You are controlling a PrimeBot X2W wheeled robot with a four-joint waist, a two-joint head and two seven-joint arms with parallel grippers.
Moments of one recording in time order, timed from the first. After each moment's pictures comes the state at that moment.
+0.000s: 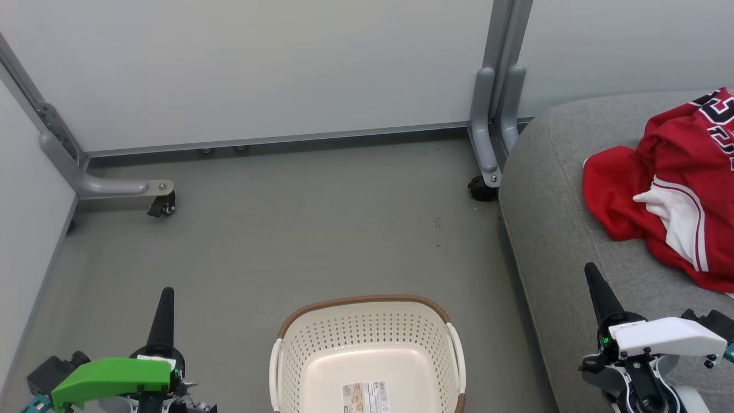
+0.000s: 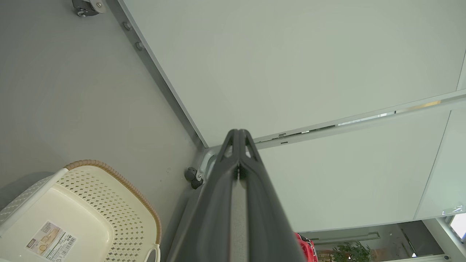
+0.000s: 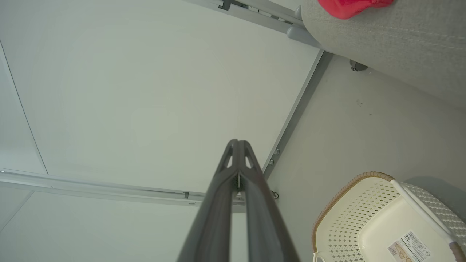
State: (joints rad) left arm -0.03 0.07 0.02 0.23 -1.36 -0.11 0.01; right arm -0.04 -0.08 -0.03 0.22 1.36 0.13 0.00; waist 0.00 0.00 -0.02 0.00
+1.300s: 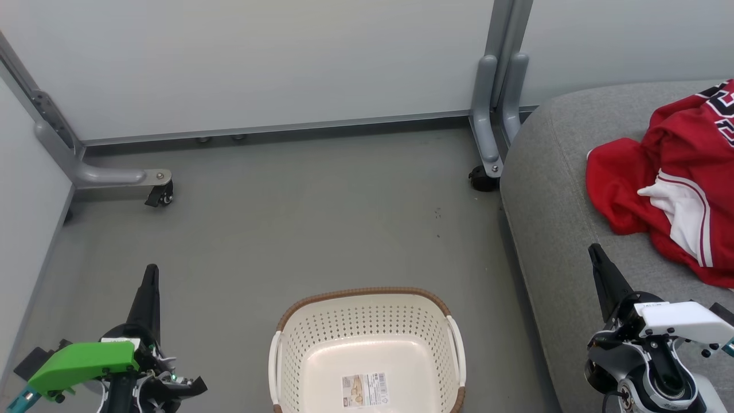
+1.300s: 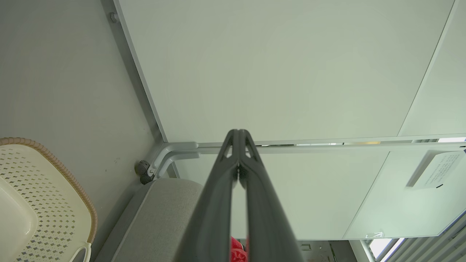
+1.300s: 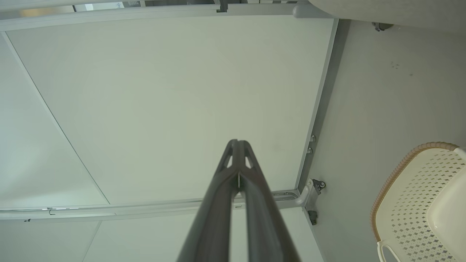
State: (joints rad) left arm -0.10 0.07 0.09 0.24 -1.63 -0.13 0.09; right arm -0.10 -0.08 -0.08 0.24 1.64 0.13 0.09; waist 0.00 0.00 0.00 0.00
